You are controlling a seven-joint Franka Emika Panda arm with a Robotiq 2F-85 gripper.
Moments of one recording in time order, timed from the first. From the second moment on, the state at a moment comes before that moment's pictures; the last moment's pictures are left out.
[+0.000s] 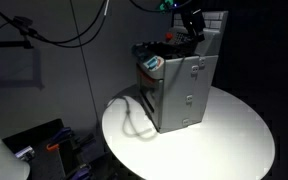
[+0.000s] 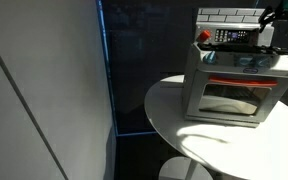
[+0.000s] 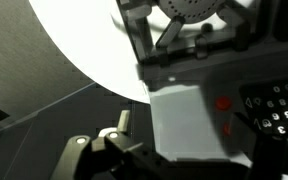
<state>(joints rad) -0.04 0.20 -0.12 -1.74 -0.24 2.33 0.65</state>
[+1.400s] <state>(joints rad) -0.06 -0.32 -0.10 -2.01 -0.04 1.69 0.27</state>
